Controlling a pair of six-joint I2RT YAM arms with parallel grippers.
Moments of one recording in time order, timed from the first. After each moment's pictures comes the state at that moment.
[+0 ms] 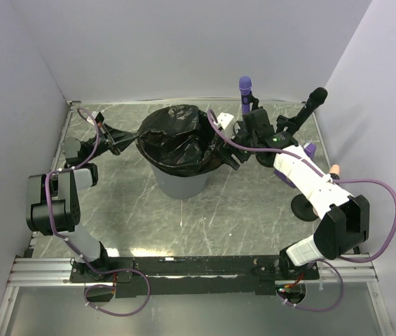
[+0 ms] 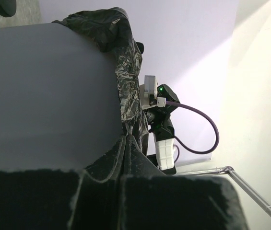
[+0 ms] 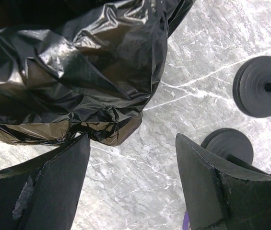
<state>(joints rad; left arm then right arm) 0.16 1.67 0.73 1.32 1.15 -1.93 0.43 1.44 1.30 -0.65 -0.24 -0.49</state>
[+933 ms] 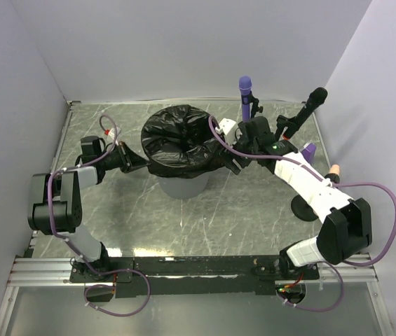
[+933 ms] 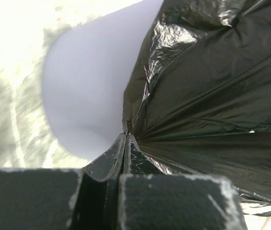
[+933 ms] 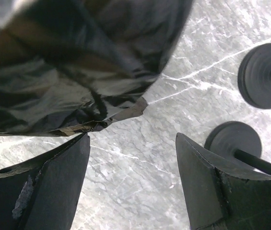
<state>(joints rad) 0.08 1.66 0.76 0.36 1.08 -0.69 0.43 1.40 1.19 -0.57 -0.21 -0.47</state>
